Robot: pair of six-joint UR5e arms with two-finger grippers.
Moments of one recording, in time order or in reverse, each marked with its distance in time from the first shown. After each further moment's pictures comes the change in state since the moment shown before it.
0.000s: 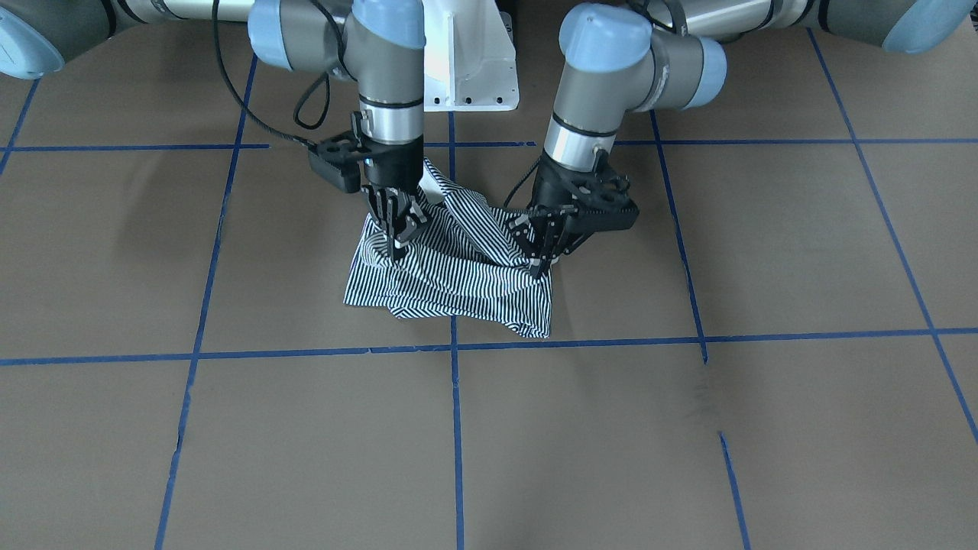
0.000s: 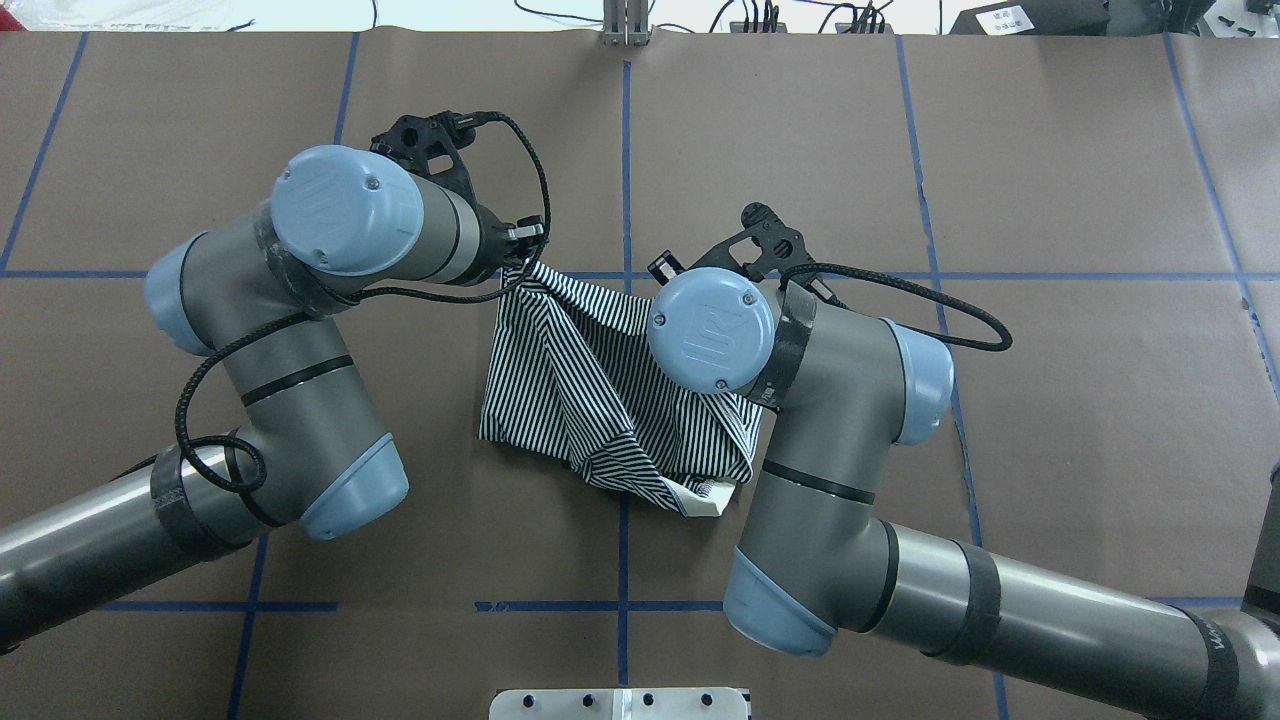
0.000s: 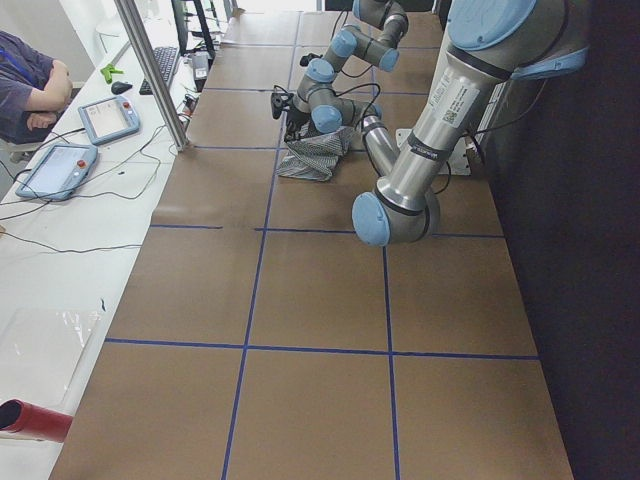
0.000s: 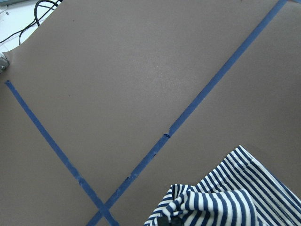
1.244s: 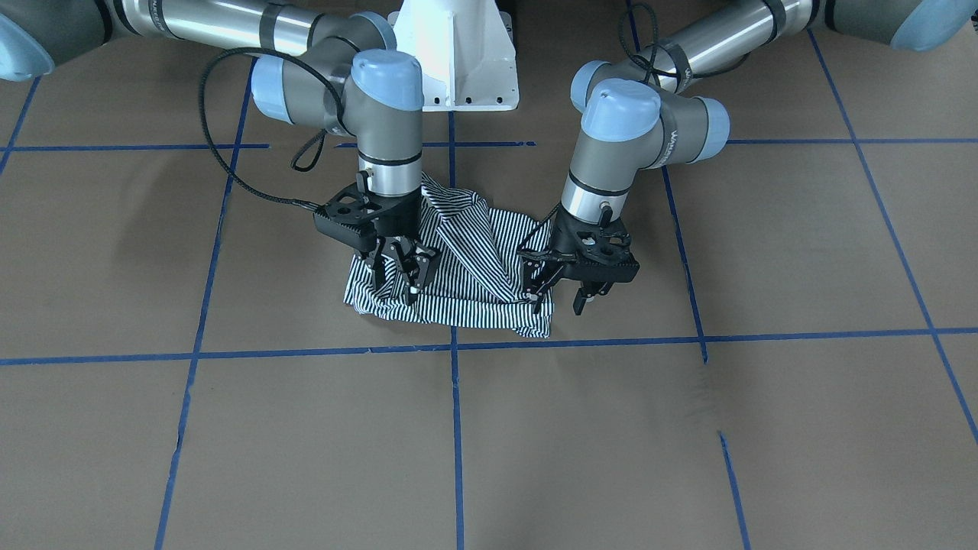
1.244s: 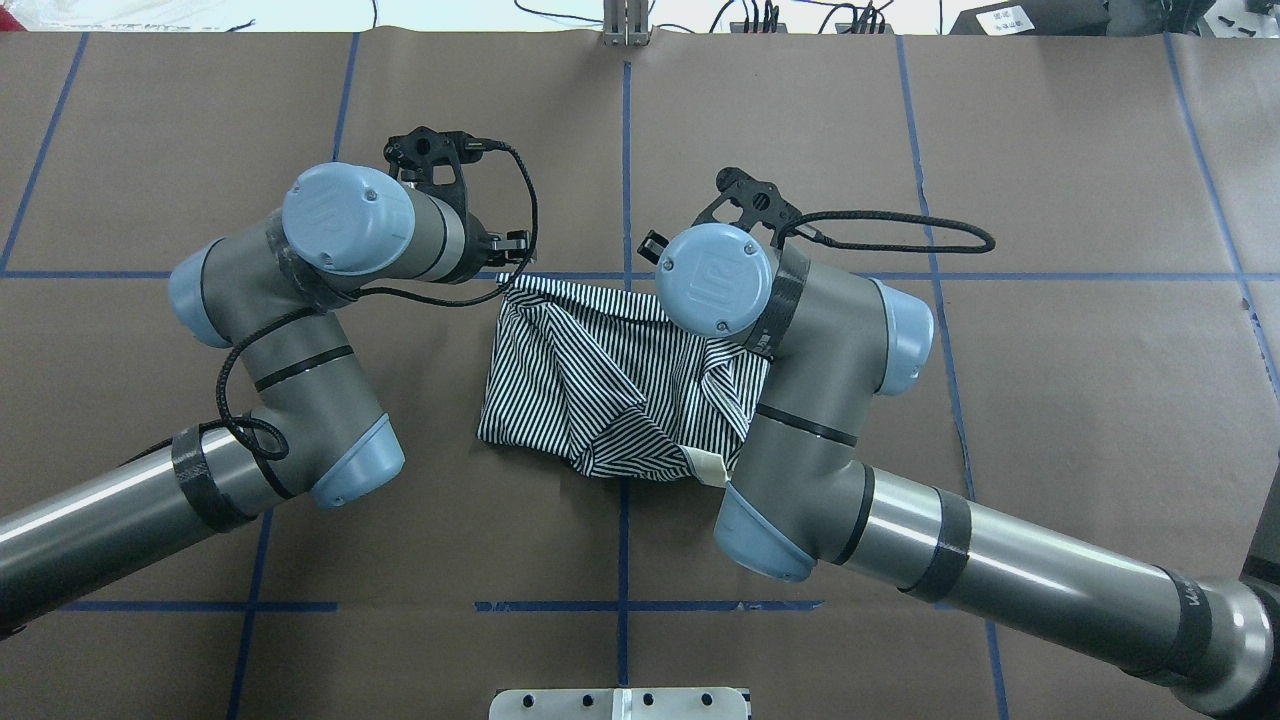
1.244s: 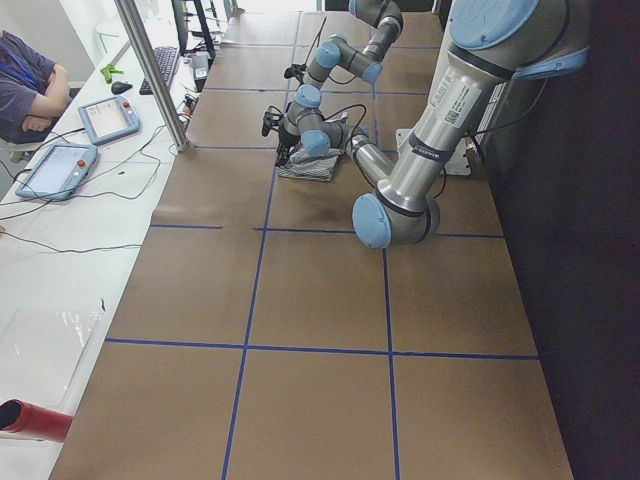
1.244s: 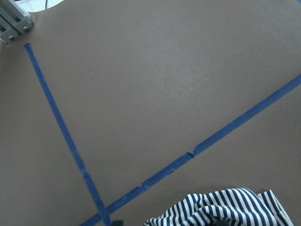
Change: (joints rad) left arm -0.027 0.028 0.105 -0.131 -0.018 0.270; right arm 0.063 0.019 -0.046 0.062 0.090 -0.322
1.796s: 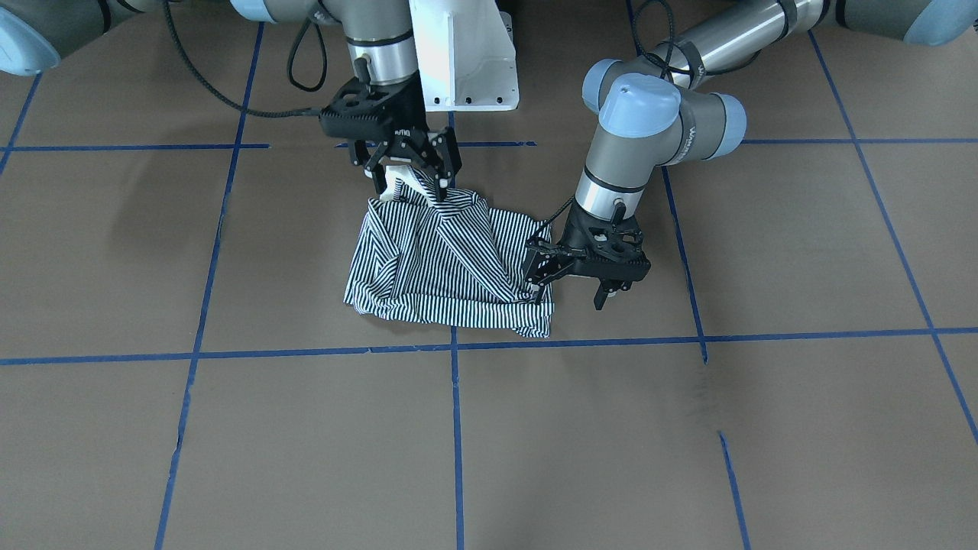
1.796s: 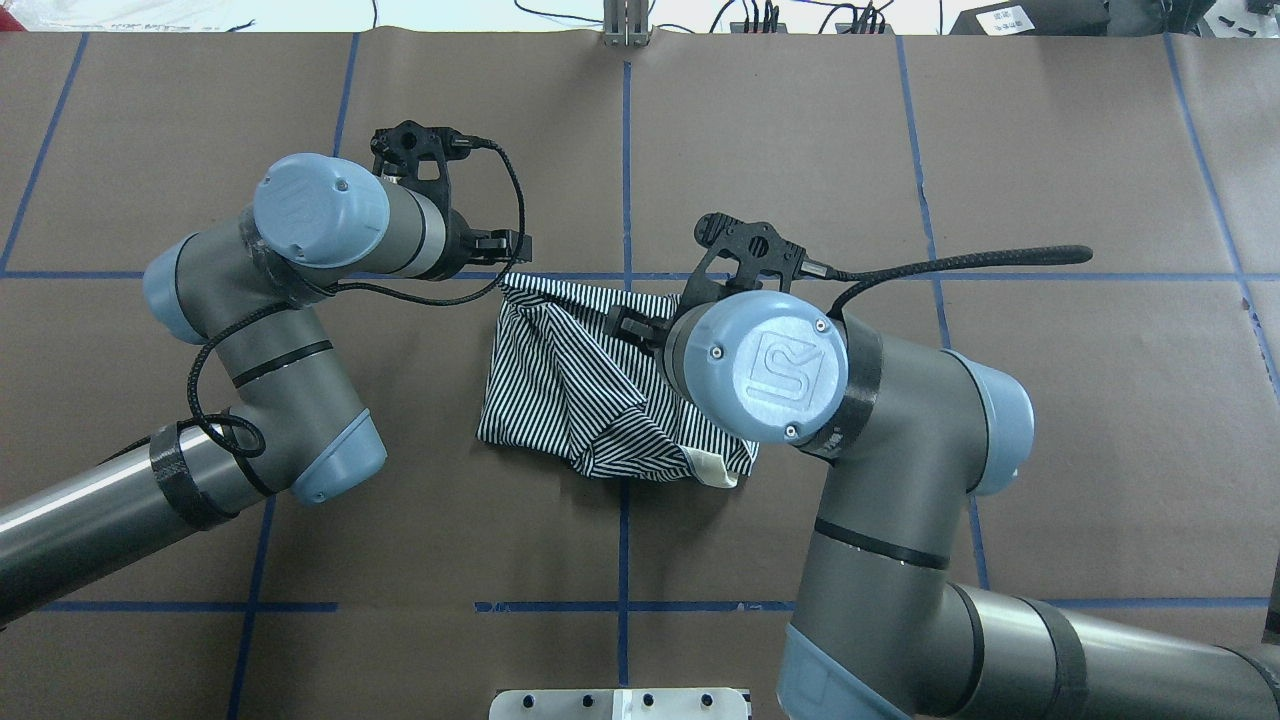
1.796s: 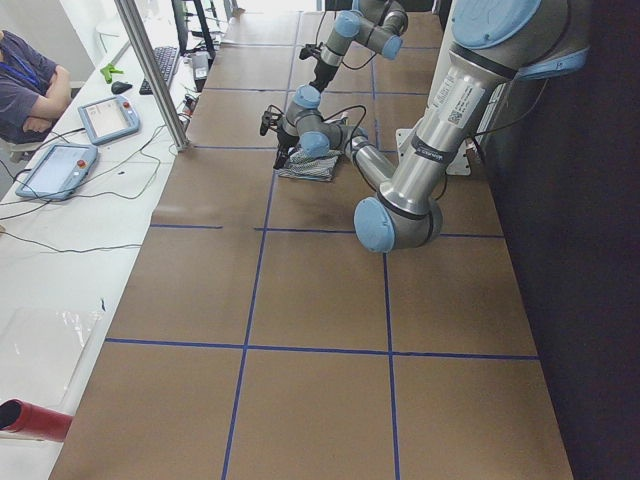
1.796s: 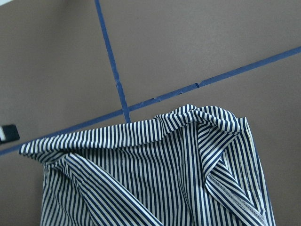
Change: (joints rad) left arm -0.011 0.018 -0.015 -0.003 -0.022 0.037; right arm -0.141 -0.094 0.315 -0.125 -0.014 -0.202
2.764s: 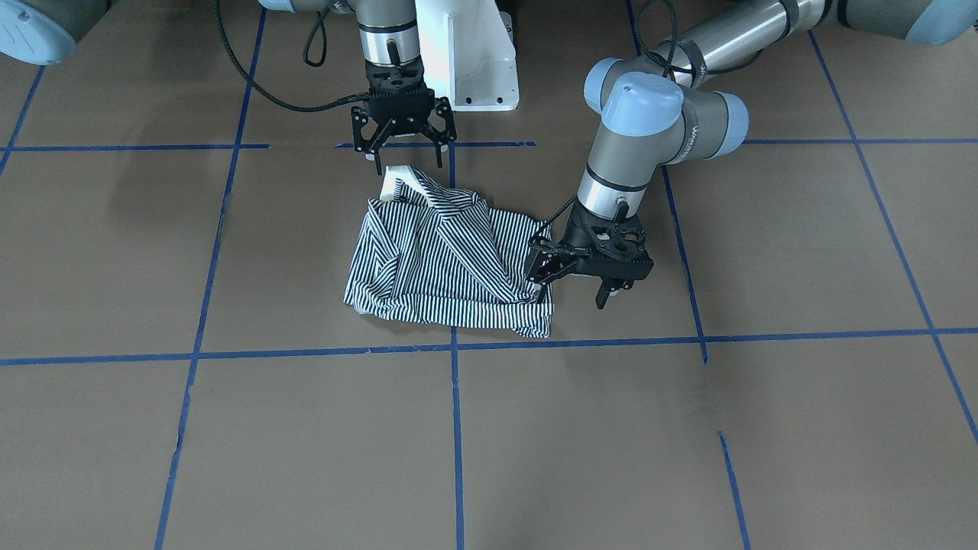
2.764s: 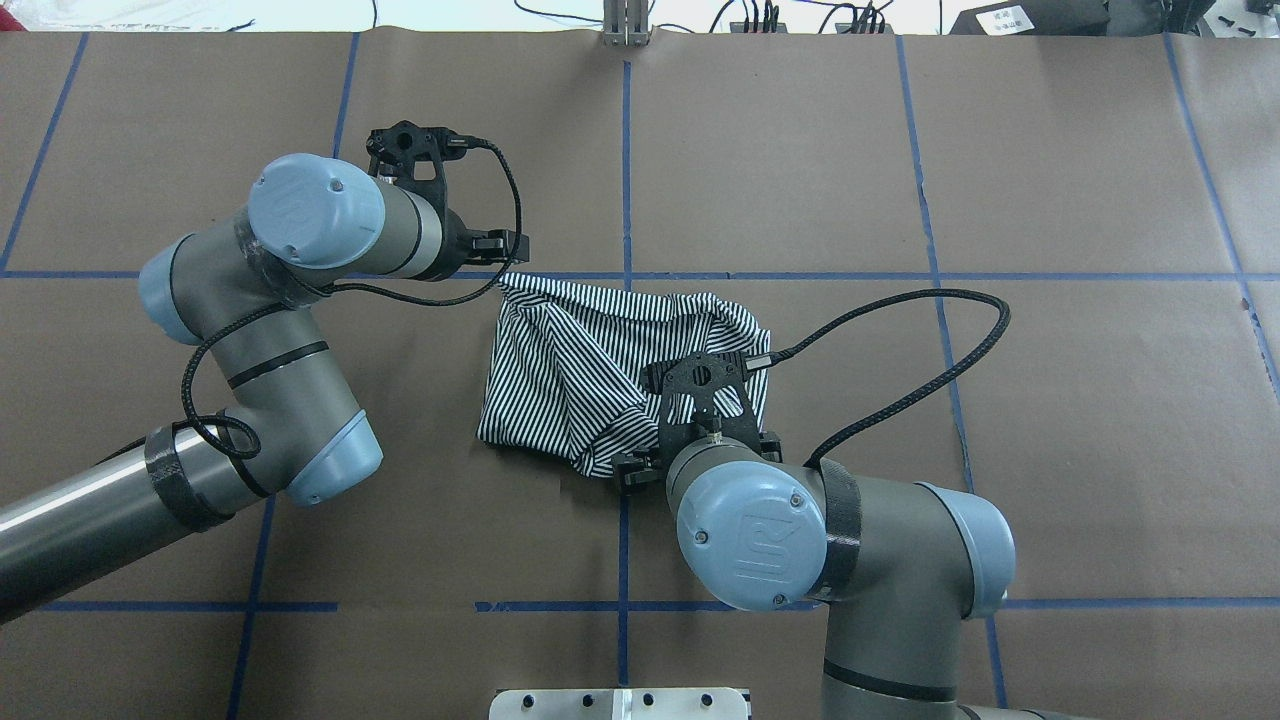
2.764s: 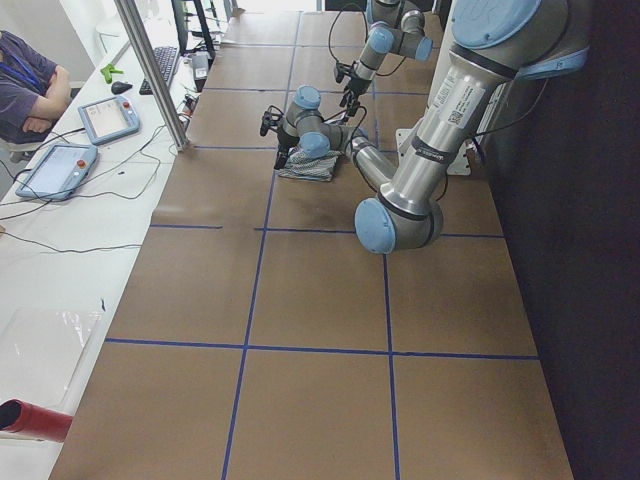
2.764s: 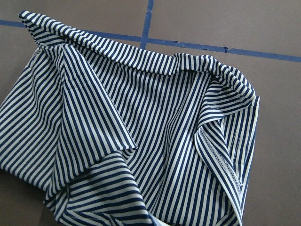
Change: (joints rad) left arm 0.000 0.007 -0.009 -0.001 0.000 -0.008; right arm -0.140 -0.073 -0.004 0.003 -0.108 -0.355
